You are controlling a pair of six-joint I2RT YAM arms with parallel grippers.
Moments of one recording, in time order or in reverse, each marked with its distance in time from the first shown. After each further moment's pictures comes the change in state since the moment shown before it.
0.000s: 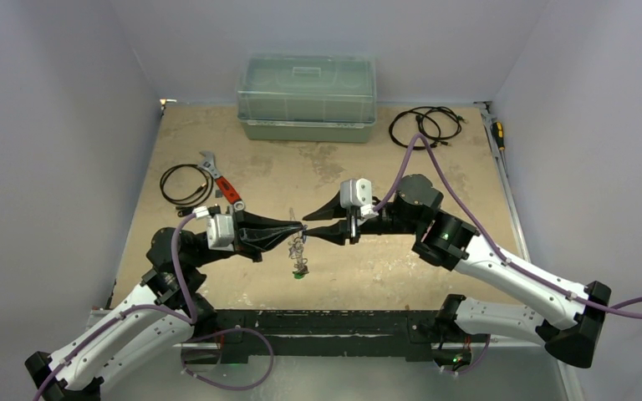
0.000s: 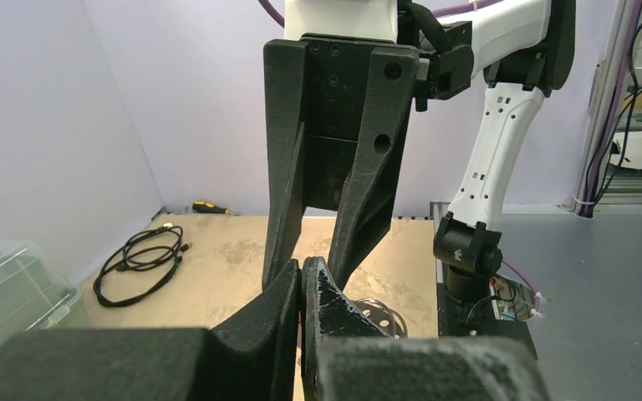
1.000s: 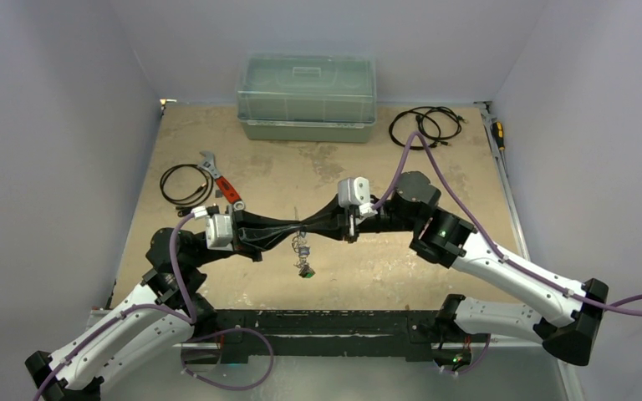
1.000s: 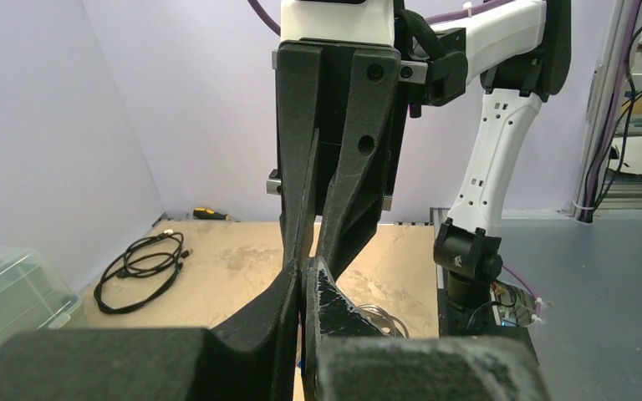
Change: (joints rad) left arm 0.000 0.005 0.000 0.026 0.002 -0.008; right arm 0.000 0.023 0.019 0.009 -0.045 -0.001
